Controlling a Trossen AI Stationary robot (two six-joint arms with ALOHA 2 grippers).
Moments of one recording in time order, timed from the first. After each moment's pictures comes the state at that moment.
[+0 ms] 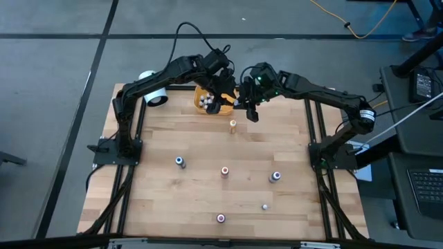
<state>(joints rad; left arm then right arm) 0.42 1.91 2.10 -1.03 0.38 0.58 -0.43 1.57 1.45 -0.61 -0.37 -0.29</state>
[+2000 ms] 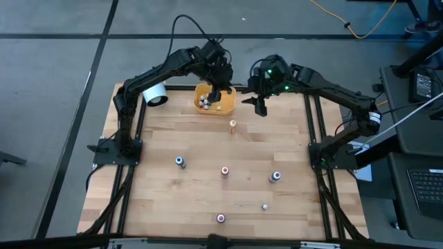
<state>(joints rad) 0.53 1.93 2.10 -1.00 0.31 0.55 -0.47 1.50 1.55 -0.79 -0.26 -0.40</state>
